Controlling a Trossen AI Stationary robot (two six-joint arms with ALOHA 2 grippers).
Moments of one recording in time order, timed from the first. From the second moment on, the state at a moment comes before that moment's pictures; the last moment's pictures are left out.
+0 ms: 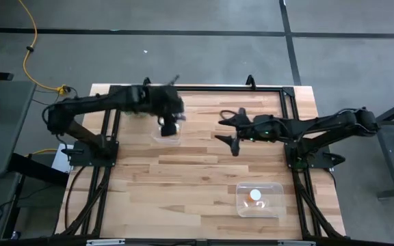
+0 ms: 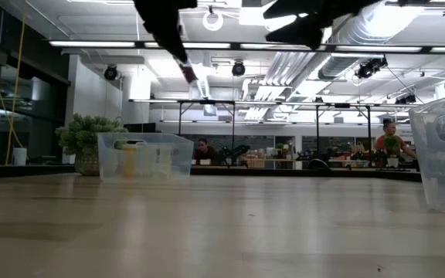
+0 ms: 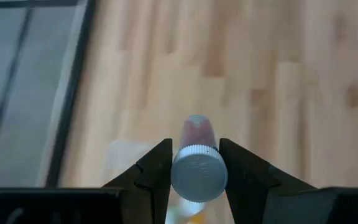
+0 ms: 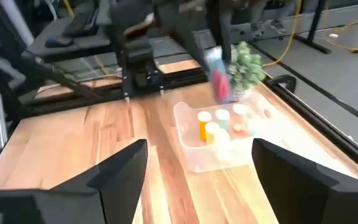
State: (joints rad) left arm 0.34 1.46 1.42 -0.91 -0.10 0.21; right arm 0.05 1.16 0.79 0.09 0.24 0.16
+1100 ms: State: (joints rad) left arm 0.12 1.56 1.42 -0.73 -0.01 0.06; right arm 0.05 1.57 1.00 0.17 0.07 0.13
